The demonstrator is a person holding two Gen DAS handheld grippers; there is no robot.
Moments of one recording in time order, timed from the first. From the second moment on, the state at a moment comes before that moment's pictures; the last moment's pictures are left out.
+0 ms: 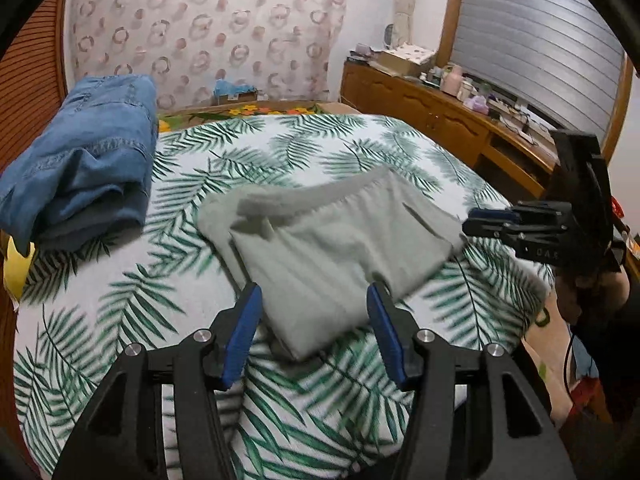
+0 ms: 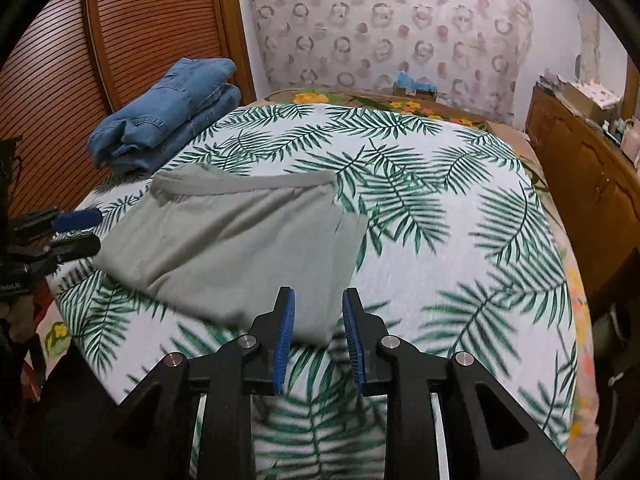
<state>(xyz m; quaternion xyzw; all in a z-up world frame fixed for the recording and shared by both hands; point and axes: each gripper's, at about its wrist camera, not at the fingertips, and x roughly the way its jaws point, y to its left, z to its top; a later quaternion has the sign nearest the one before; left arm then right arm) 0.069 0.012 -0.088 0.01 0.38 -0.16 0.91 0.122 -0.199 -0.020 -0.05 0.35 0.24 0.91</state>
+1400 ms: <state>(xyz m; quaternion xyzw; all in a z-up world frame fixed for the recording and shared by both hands) 0.048 0.031 -0.085 0.00 0.36 -0.16 0.92 0.094 -0.226 -0.013 -0.01 0.31 0.26 0.91</state>
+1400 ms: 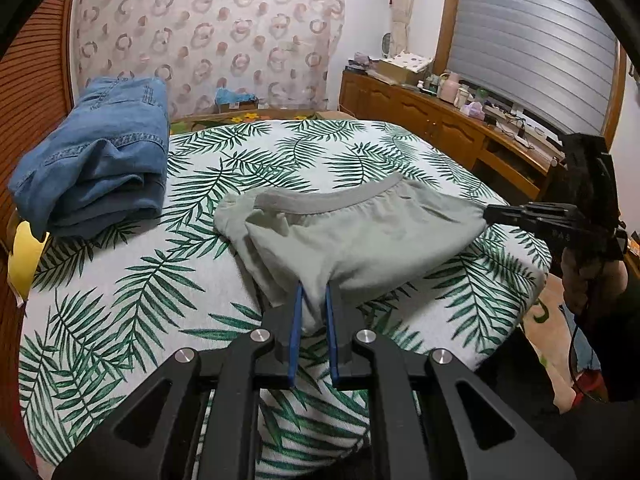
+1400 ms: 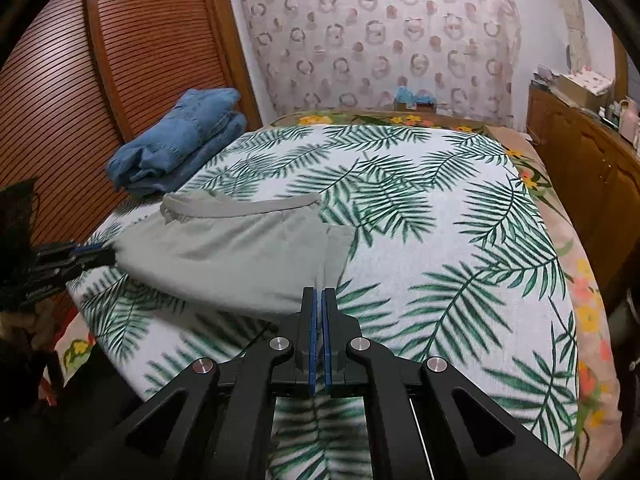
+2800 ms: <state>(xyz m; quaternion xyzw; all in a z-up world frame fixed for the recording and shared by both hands) 0.109 0.044 -0.110 0.00 0.40 -0.12 0.91 0.144 -0.173 -0.019 -0.07 0.35 0.22 0.91</state>
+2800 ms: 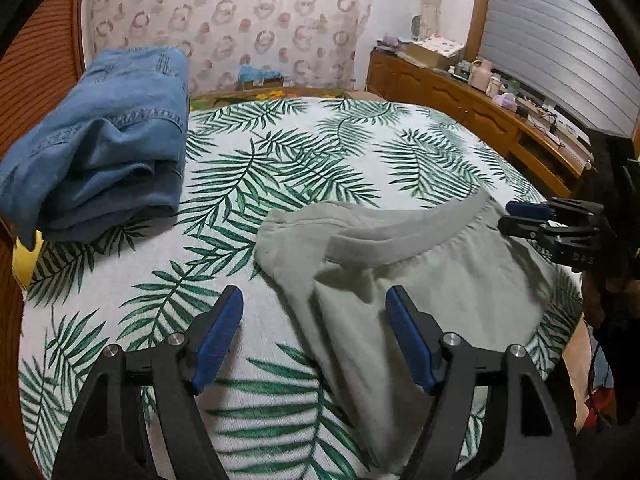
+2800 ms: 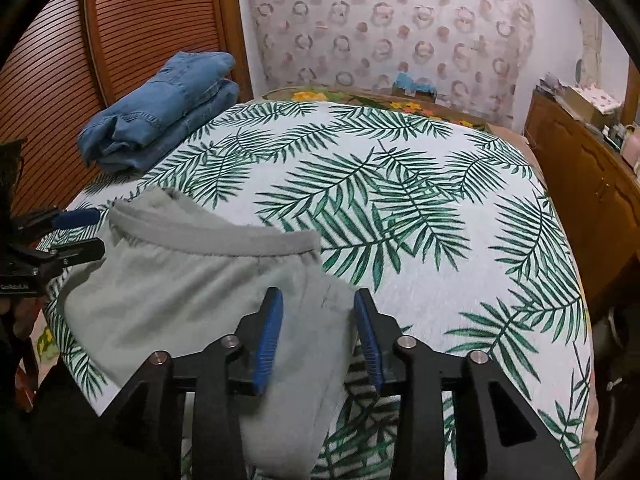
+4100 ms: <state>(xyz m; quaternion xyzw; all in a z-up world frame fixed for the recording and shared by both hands) 0.136 0.041 -0.122 0.01 0.42 -0.11 0.90 0.159 -0.170 -0.033 -0.05 0.35 0.25 0.90</state>
